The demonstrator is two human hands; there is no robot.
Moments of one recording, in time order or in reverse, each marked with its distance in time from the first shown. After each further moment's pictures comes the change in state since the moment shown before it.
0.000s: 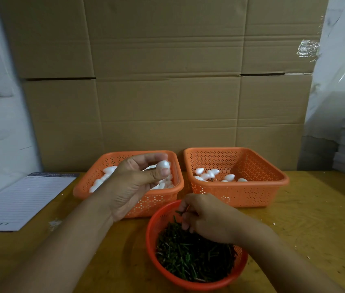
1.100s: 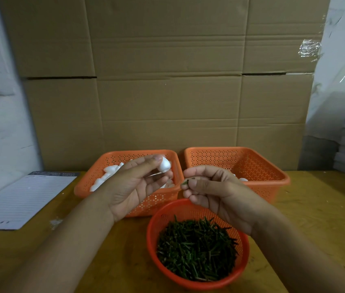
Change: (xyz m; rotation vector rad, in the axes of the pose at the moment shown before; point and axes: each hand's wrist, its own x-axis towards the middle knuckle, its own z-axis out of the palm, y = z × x) left_hand 0.003 -0.002 -0.002 -0.187 0.070 -0.116; right_hand -0.011 -0.011 -0.028 1.324 0.014 -0.107
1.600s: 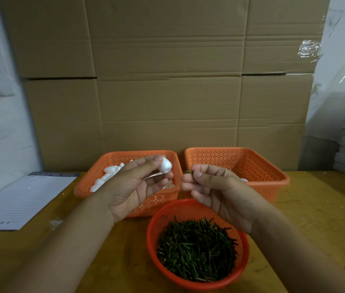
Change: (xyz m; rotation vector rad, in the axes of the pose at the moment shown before) left_hand -0.001 0.000 0.001 0.010 -0.005 -0.011; right_hand 0.000 -0.004 0.008 0.091 0.141 0.036
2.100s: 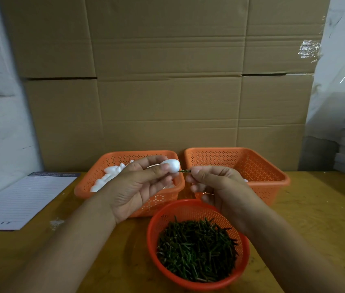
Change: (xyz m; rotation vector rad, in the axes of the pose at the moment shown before) left_hand -0.002 -0.001 0.006 -0.045 -0.023 -0.009; right_hand 0.005 0.006 -0.001 -0.260 0.183 -0.093
